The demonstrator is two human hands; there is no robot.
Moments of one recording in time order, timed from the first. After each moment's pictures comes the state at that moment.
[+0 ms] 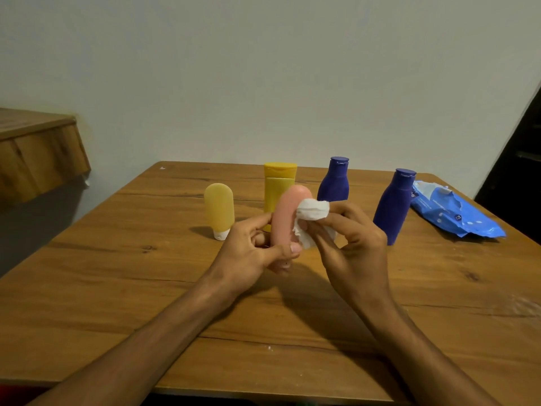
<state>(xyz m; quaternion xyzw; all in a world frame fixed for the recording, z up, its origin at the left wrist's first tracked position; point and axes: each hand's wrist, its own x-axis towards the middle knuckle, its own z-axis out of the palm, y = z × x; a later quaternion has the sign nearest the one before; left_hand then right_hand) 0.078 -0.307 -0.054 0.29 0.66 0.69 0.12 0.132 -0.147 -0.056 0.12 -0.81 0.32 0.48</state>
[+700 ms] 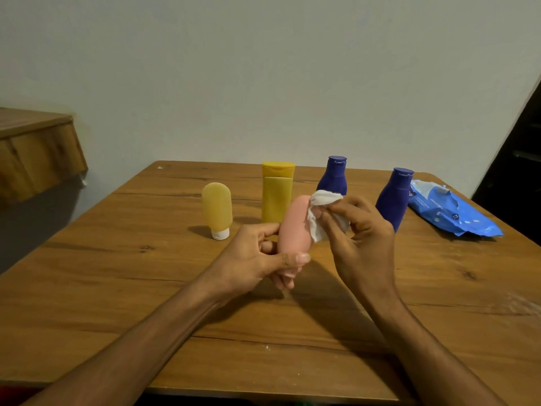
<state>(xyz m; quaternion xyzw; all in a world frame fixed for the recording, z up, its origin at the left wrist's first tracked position) 0.077 -0.310 -0.053 0.33 0.67 0.63 0.21 0.130 -0.140 -0.050 0.06 -0.79 0.39 0.47</state>
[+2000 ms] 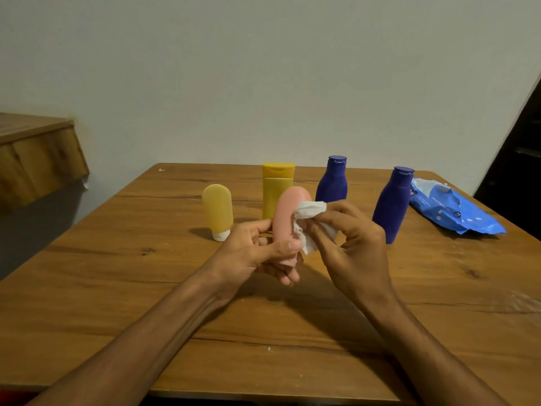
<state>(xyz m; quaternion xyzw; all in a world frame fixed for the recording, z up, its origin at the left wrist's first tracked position) 0.074 -0.312 -0.049 0.29 0.61 0.70 0.25 0.133 -0.146 -0.052 0.10 -0.82 0.35 0.44</state>
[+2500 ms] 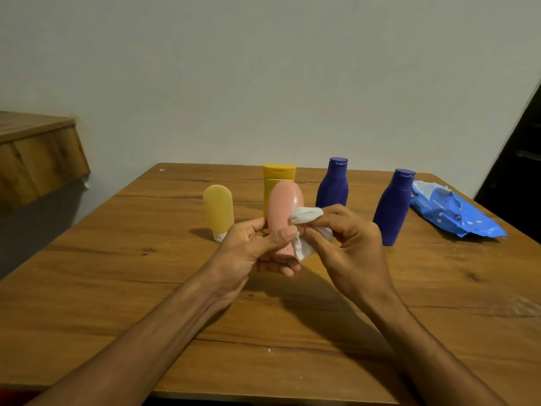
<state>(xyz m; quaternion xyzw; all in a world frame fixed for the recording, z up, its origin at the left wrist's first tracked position) 0.077 -0.308 -0.049 0.23 0.56 0.75 0.25 0.133 -0.147 -0.048 0.09 -0.83 0.40 0.38</state>
